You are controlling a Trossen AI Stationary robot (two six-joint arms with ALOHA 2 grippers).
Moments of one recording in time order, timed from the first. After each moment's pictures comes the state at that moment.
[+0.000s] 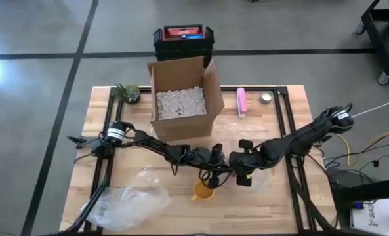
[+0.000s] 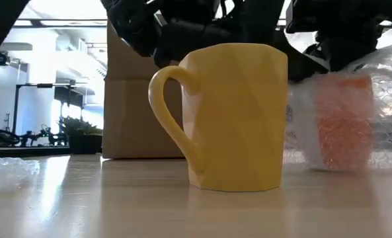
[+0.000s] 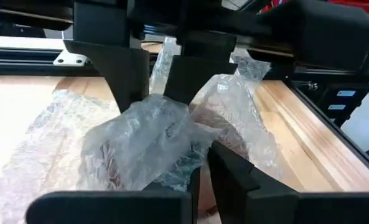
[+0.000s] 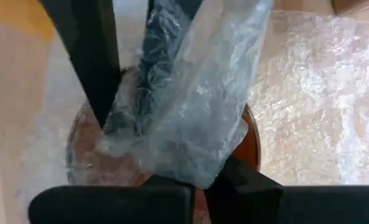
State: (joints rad) left arm -0.16 2.13 1.31 0.56 0.01 -0.12; right arm 0.38 1.51 0.98 -0.74 0.19 0.47
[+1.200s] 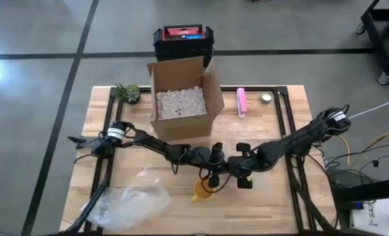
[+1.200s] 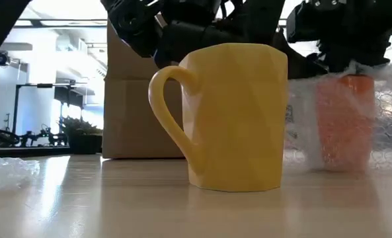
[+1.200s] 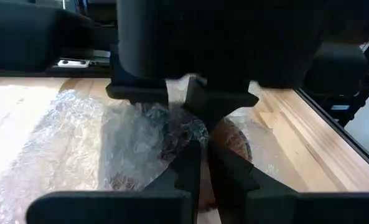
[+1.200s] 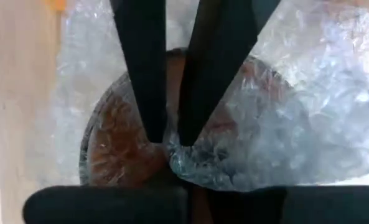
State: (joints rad) left arm -0.16 2.13 1.31 0.56 0.01 -0.11; right arm 0.39 1.57 1.00 -0.77 0.12 0.40
